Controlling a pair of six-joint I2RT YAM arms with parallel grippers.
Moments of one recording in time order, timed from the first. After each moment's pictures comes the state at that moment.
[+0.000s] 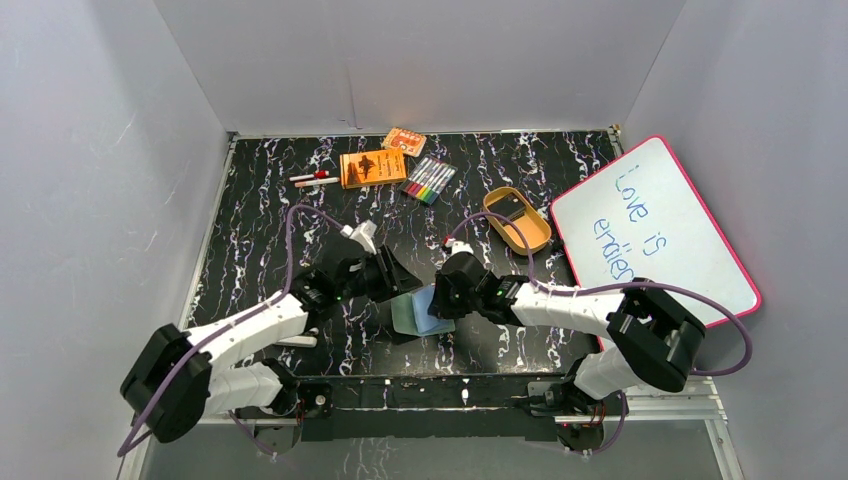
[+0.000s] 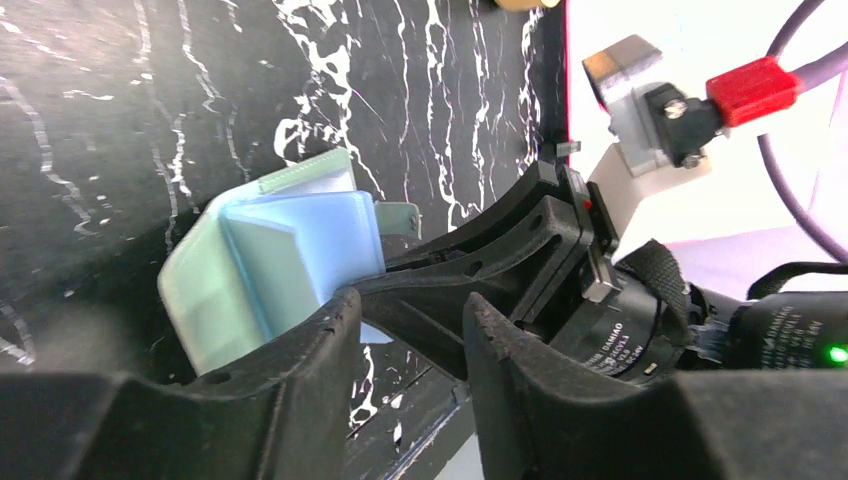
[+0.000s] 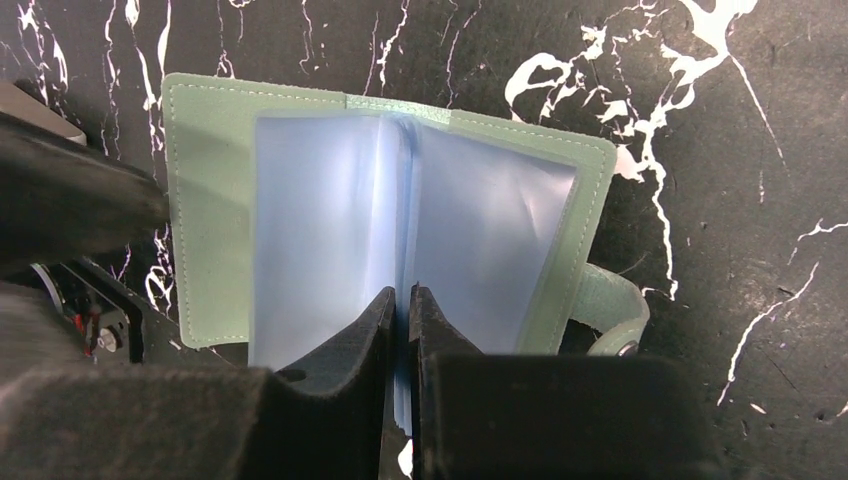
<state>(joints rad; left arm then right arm) -0.71 1.11 0.54 0.03 0.20 -1.00 0.99 1.42 0.68 -0.07 0.01 0.79</state>
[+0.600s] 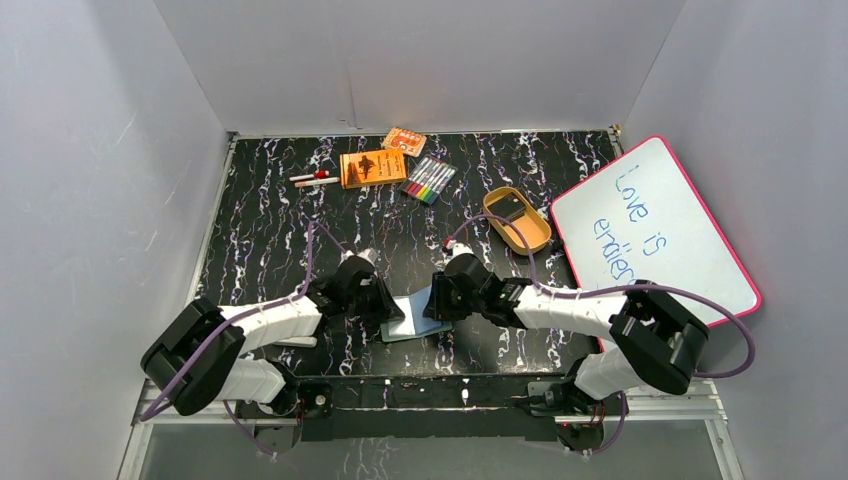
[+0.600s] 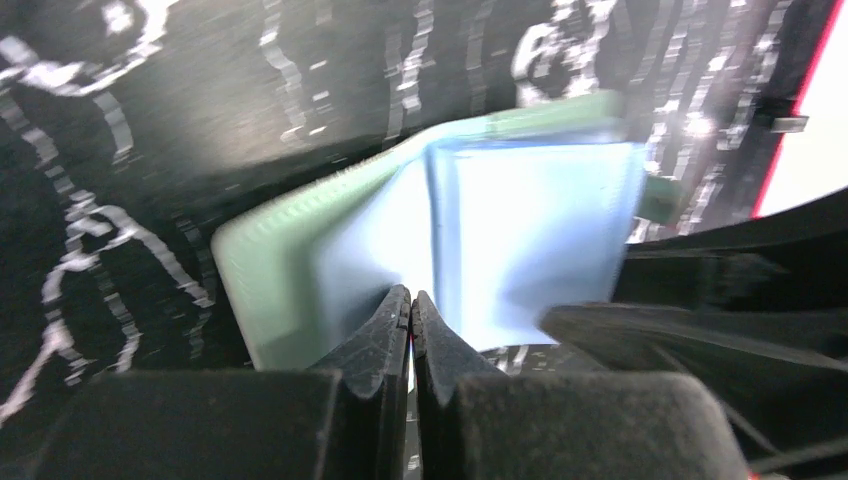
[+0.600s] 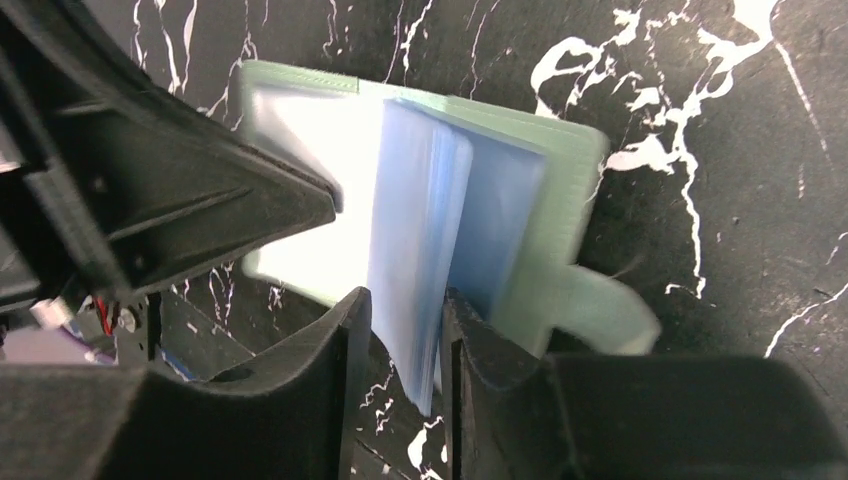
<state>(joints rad) -0.72 1.31 0.46 0.05 0.20 -0.98 0.99 1.41 0.66 -0.05 -0.02 0.79</state>
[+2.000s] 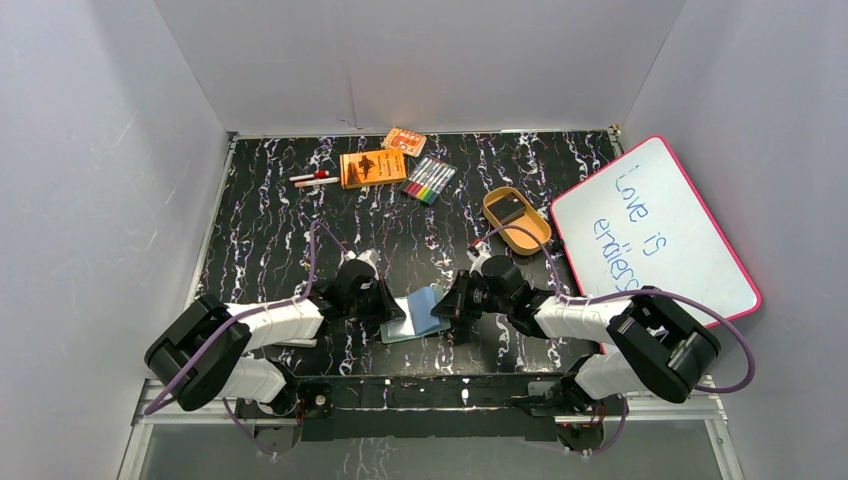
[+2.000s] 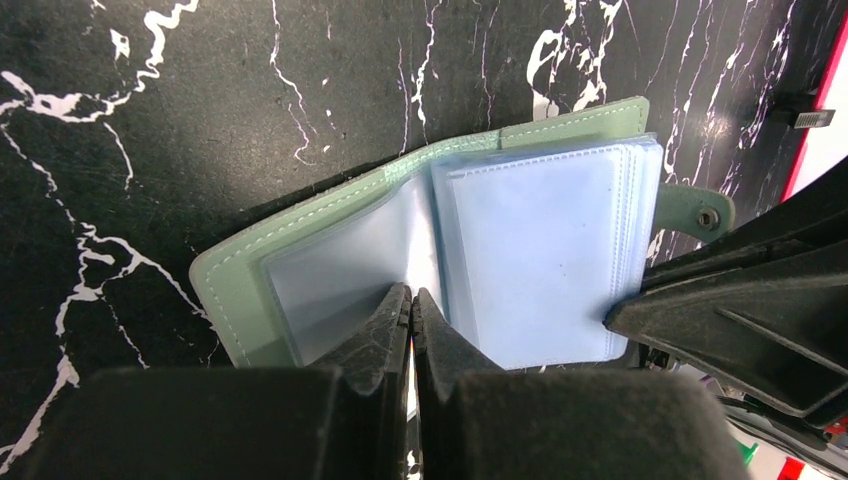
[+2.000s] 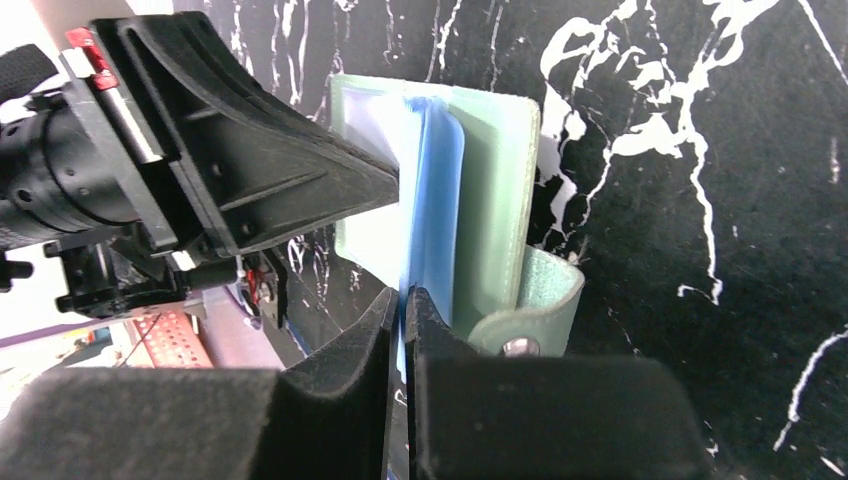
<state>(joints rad) -0.73 1.34 0.41 0.12 0.14 -0.93 0.81 1.36 0.40 0.38 -0.34 0.95</state>
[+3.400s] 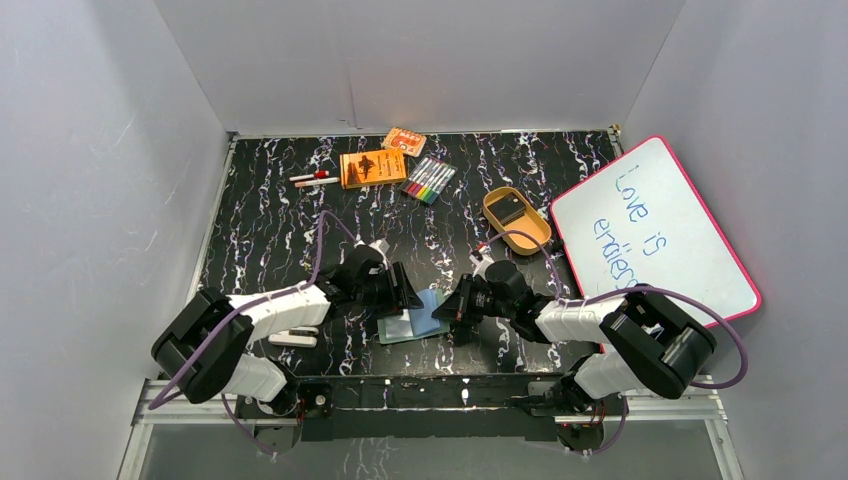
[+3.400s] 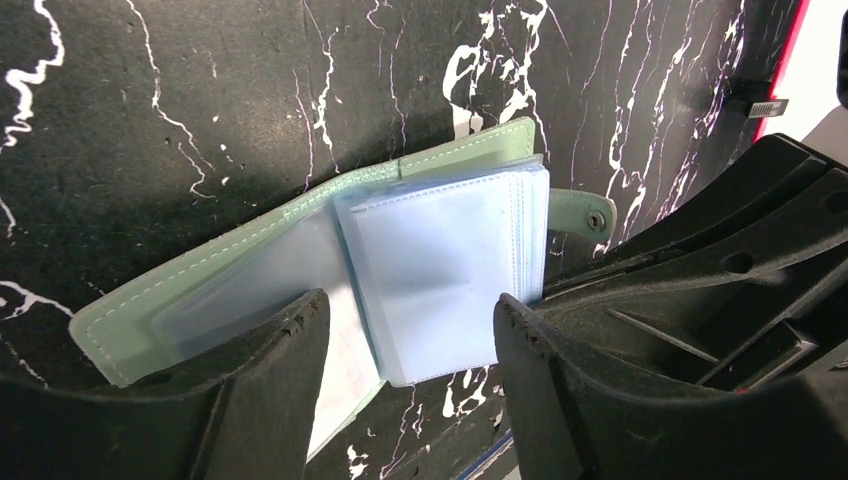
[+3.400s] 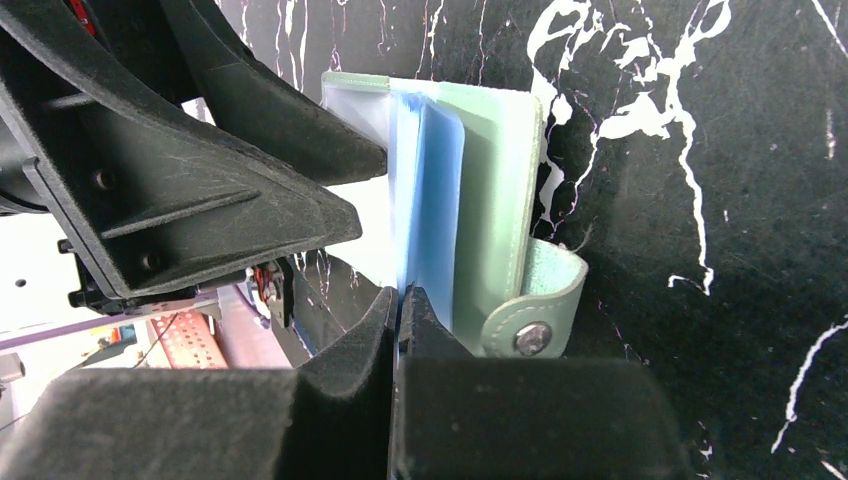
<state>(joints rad) -0.73 1.37 0.55 0.01 0.22 -0.94 0.80 1.38 0.33 0.51 -0.35 1.00</state>
